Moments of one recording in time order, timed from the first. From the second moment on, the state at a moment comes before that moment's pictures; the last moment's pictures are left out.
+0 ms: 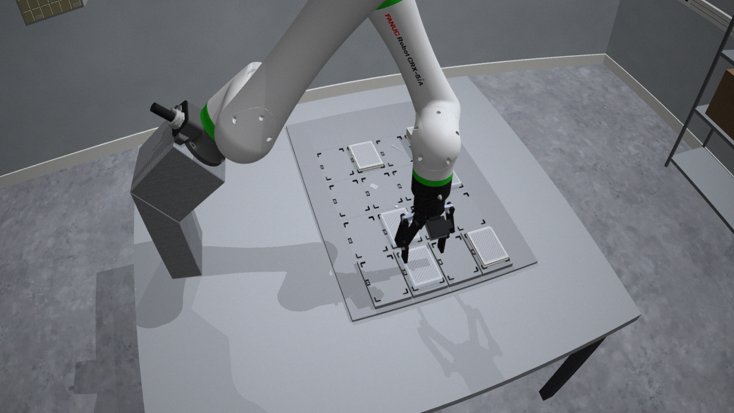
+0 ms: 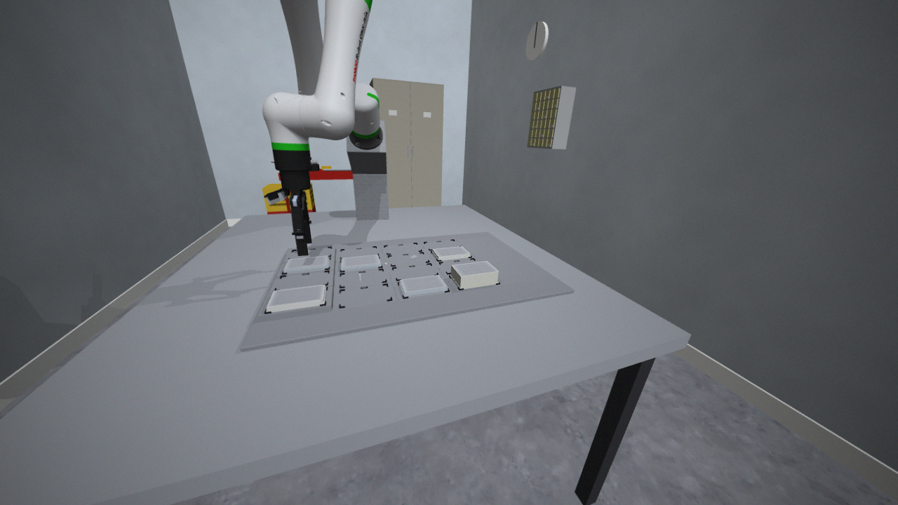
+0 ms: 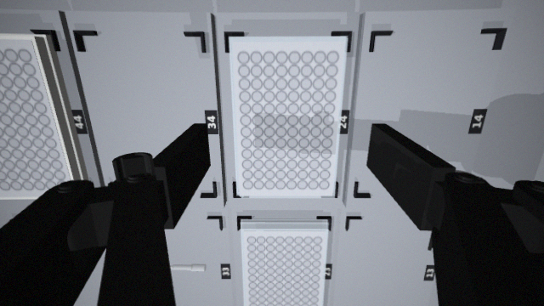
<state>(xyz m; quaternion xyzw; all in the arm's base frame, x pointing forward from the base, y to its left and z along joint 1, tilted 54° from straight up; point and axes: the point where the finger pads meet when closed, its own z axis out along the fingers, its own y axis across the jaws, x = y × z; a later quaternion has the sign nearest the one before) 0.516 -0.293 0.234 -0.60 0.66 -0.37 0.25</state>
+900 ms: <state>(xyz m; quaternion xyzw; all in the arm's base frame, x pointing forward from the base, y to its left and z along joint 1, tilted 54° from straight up) 0.535 -0.299 0.218 -0.60 0.66 -0.37 0.26</state>
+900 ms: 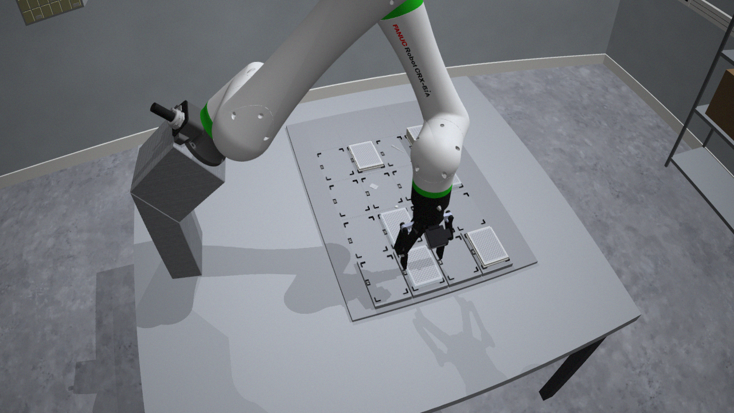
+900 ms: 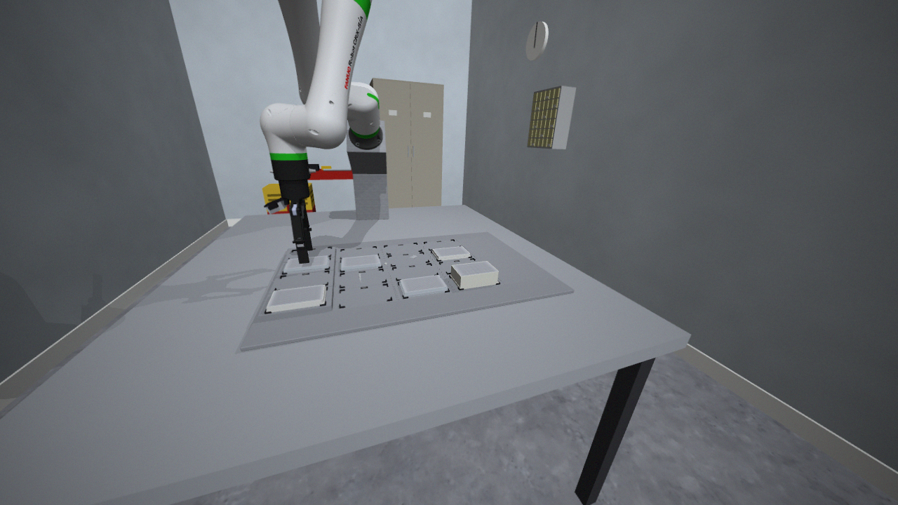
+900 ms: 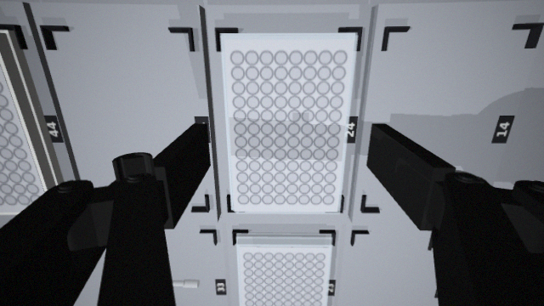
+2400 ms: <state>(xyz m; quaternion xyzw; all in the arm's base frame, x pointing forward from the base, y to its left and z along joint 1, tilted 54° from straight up) 0.557 -0.304 0.201 -0.60 0.66 -0.37 0.26</state>
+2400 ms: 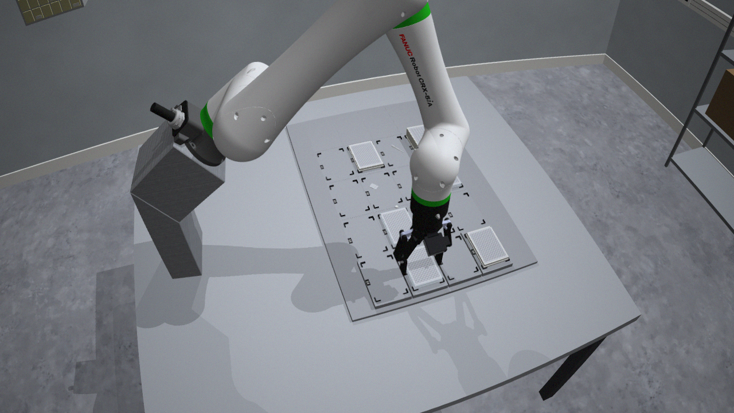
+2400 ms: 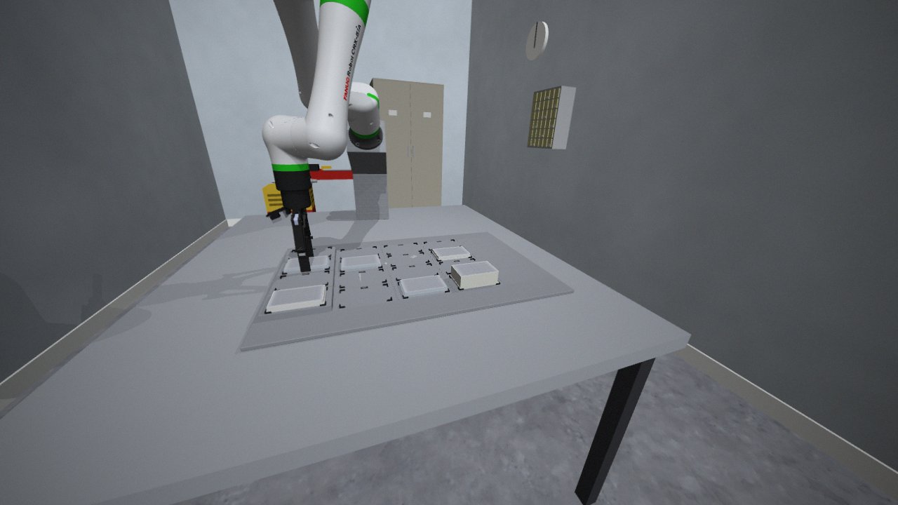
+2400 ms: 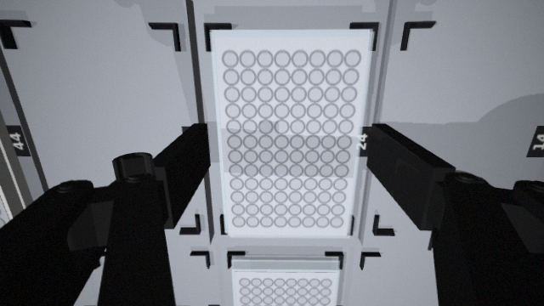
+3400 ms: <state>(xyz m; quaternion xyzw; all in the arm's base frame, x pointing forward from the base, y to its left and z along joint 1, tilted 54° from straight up) 0.557 -0.304 0.201 -0.60 0.66 -0.37 0.26</state>
